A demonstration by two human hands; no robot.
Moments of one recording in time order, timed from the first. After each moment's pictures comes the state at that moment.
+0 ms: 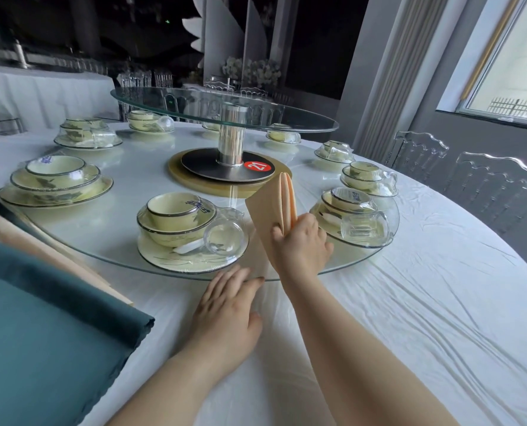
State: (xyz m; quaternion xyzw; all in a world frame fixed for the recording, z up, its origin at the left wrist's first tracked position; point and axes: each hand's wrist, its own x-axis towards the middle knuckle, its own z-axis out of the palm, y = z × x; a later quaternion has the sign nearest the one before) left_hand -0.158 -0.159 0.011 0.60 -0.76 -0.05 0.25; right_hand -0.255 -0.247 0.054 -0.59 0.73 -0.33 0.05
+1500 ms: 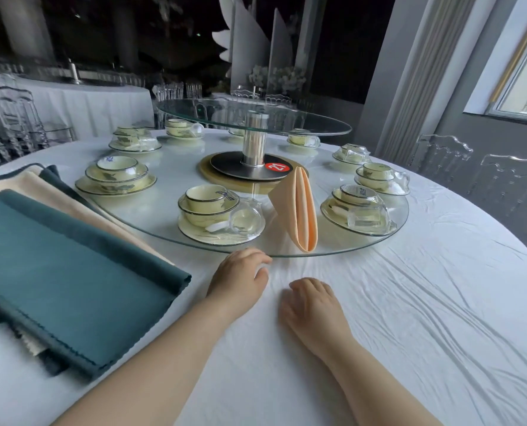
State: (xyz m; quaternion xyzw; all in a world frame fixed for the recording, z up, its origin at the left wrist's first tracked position) left_hand -0.155 -0.136 0.032 0.60 -0.72 -0.10 0.33; right_hand -0.300 -0.126 0.010 -0.78 0.57 -0.25 0.09
